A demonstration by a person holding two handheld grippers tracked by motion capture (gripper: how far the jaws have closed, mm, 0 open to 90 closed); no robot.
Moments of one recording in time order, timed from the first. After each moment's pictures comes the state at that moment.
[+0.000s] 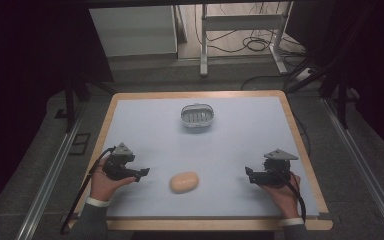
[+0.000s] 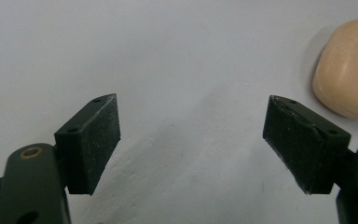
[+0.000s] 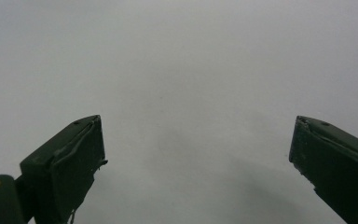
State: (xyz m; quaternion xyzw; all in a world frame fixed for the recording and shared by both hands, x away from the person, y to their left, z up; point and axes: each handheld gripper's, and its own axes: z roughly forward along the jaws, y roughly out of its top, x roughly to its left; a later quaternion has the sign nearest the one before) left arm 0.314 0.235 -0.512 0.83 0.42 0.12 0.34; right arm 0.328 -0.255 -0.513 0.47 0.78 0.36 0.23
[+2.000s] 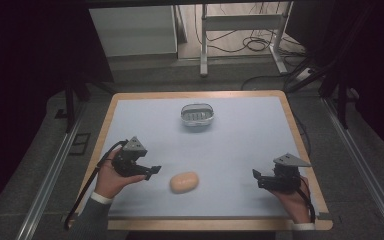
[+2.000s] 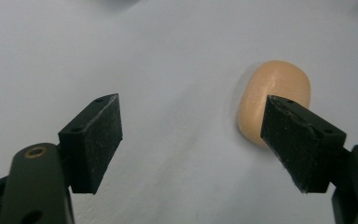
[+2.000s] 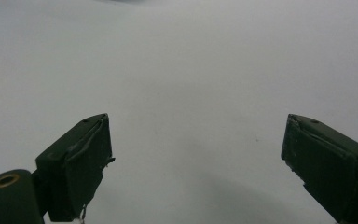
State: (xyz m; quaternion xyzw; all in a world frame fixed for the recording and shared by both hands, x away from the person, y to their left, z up) left arm 0.308 0.192 -0.461 0.86 0.36 0.12 0.35; right arm 0.305 -0.272 -0.498 0.45 0.77 0.38 0.24
